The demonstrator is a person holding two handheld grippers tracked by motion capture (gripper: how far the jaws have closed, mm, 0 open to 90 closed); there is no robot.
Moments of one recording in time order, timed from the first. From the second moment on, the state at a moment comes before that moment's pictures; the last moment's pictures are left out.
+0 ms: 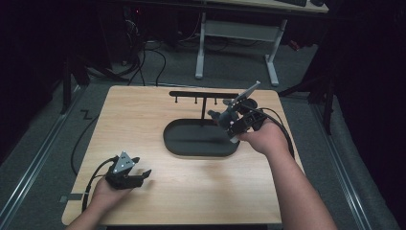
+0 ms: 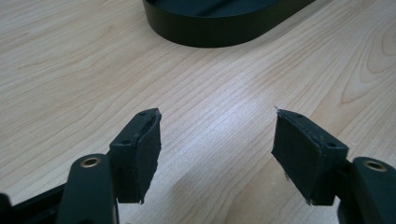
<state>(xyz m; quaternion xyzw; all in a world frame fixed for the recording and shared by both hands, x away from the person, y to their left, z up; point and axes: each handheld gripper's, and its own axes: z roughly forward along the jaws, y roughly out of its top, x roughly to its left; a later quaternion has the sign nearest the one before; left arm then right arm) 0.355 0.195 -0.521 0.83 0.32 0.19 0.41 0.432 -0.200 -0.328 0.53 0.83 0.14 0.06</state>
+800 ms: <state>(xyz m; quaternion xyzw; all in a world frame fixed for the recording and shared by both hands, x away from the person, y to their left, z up) 0.353 0.196 -0.519 0.83 0.32 0.19 0.41 0.452 -0.193 -0.313 0.54 0.83 0.14 0.07</state>
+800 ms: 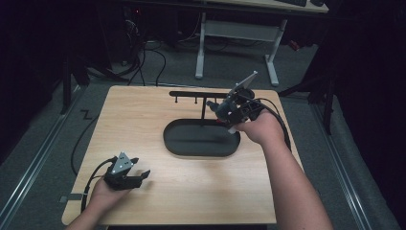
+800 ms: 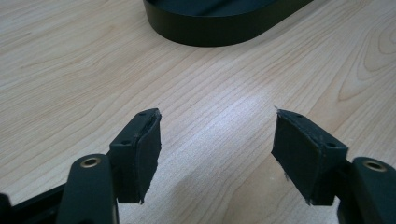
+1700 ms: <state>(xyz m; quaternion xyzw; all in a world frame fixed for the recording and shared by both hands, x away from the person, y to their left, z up) 0.351 0.191 -0.520 0.84 0.31 0.18 0.40 0.465 -0.179 -0.375 0.55 0.83 0.13 0.05</state>
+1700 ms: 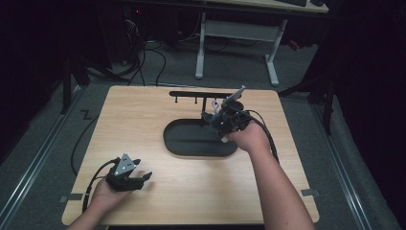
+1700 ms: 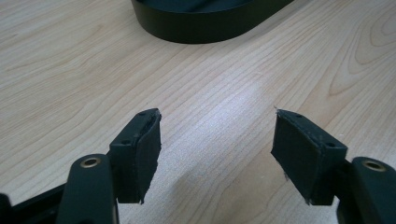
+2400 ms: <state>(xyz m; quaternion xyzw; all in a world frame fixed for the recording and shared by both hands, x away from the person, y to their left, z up) 0.349 0.185 -0.521 0.85 0.30 0.18 0.40 0.465 -0.181 -0.378 0.55 0.81 0.19 0.06</state>
